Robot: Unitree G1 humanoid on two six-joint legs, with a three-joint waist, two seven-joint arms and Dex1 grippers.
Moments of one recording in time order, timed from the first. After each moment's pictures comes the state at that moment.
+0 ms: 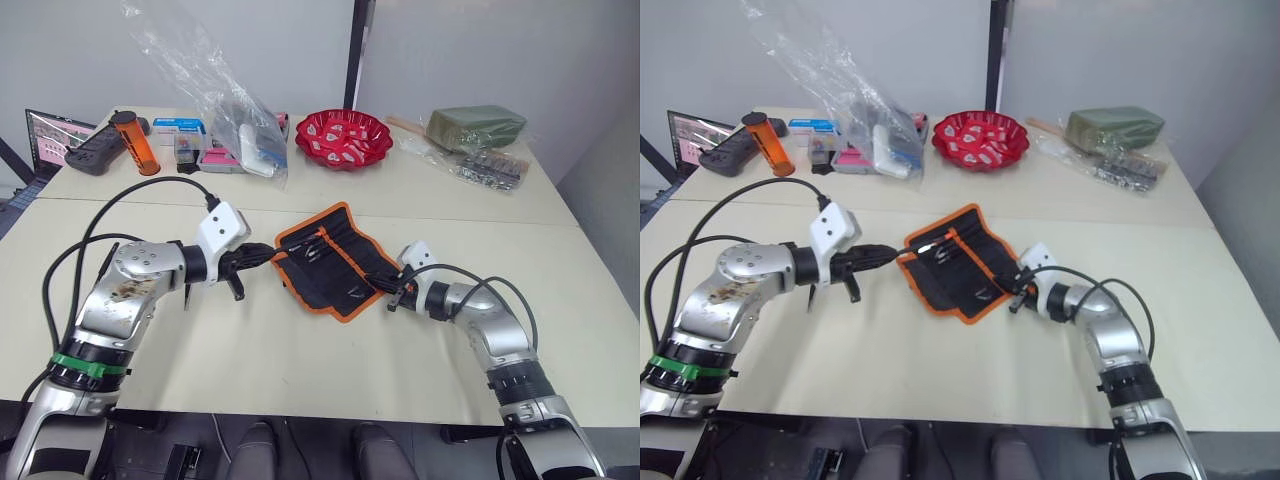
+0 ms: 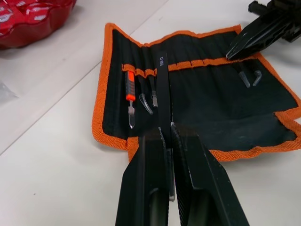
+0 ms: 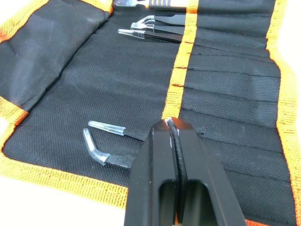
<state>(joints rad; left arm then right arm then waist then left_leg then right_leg) -0.55 0.72 -0.15 -0.02 -0.27 0.46 -0.89 -0.45 -0.43 0.11 0.25 0.21 0.25 0.84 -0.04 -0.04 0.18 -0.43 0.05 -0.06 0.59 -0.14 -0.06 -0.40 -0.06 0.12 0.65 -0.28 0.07</state>
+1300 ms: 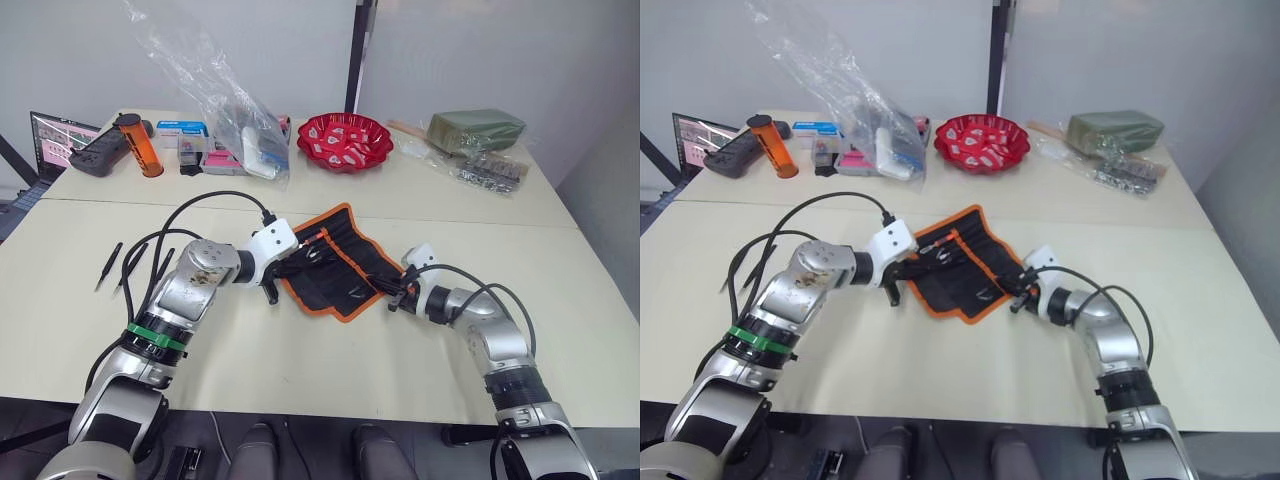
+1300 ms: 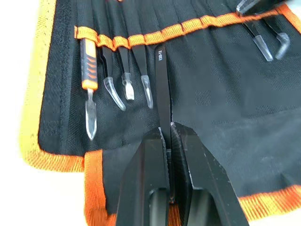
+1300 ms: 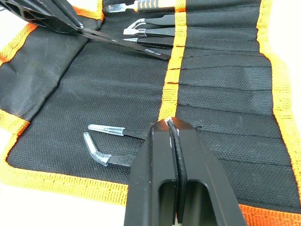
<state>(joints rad) -0.70 0.50 -0.30 0.18 -0.03 0.53 -0.88 -0.44 -0.39 0.06 0.27 0.23 0.29 0.83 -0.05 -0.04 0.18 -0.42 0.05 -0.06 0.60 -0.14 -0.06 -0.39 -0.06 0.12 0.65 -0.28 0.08</state>
